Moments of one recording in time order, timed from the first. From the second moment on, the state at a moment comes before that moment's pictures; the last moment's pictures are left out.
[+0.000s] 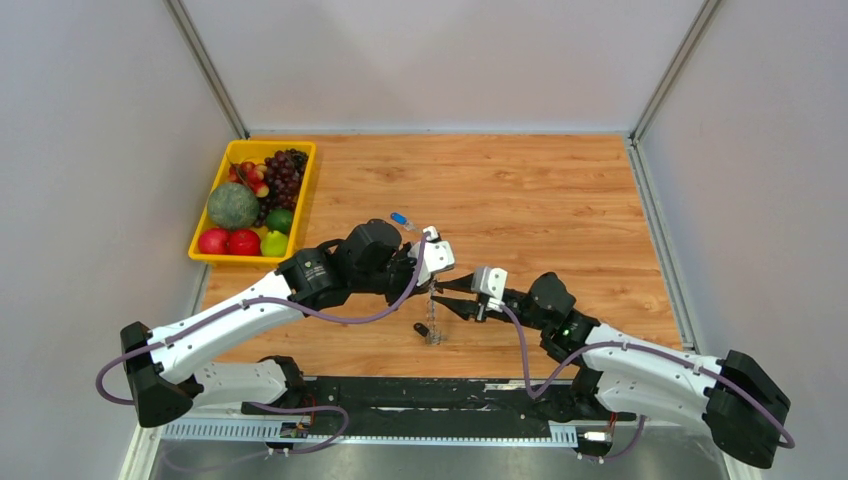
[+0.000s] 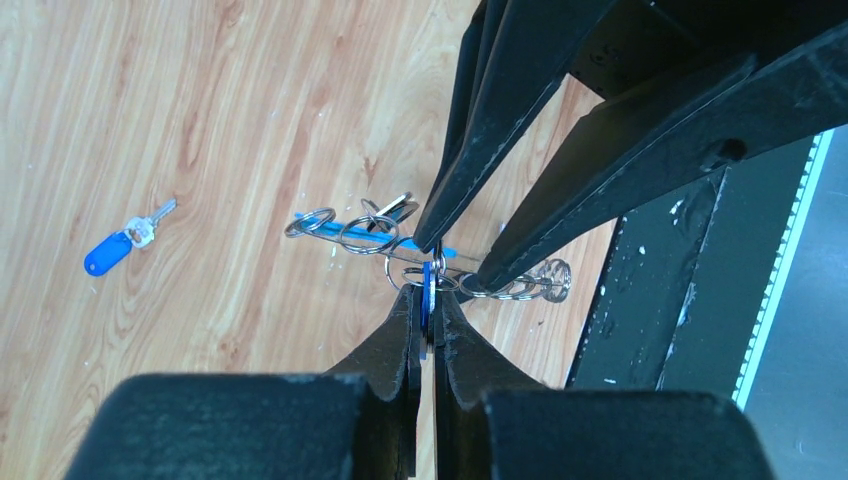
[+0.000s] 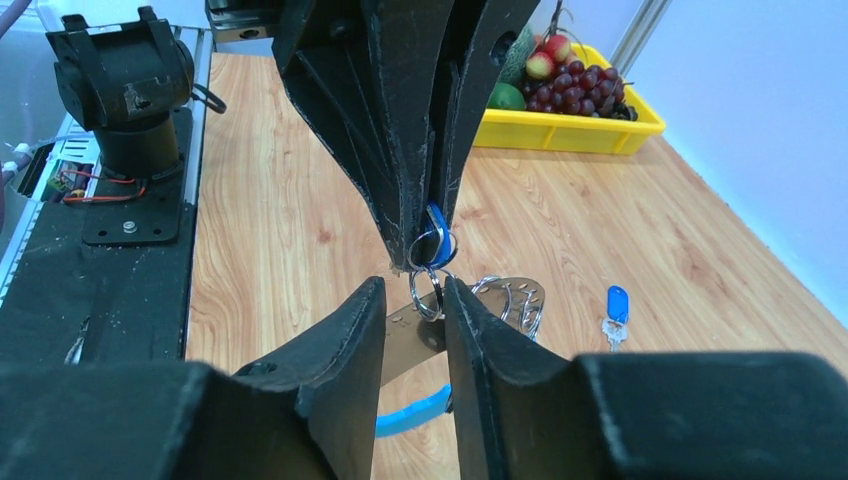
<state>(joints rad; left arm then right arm) -1.00 1.13 1.10 -0.64 0.18 0.23 0.94 0.94 0.37 0.63 -0.38 -0.21</state>
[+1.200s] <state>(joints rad) -1.00 1.53 1.58 -1.03 0.04 -0.11 0.94 0.83 0.21 0.90 -0.16 -0.10</state>
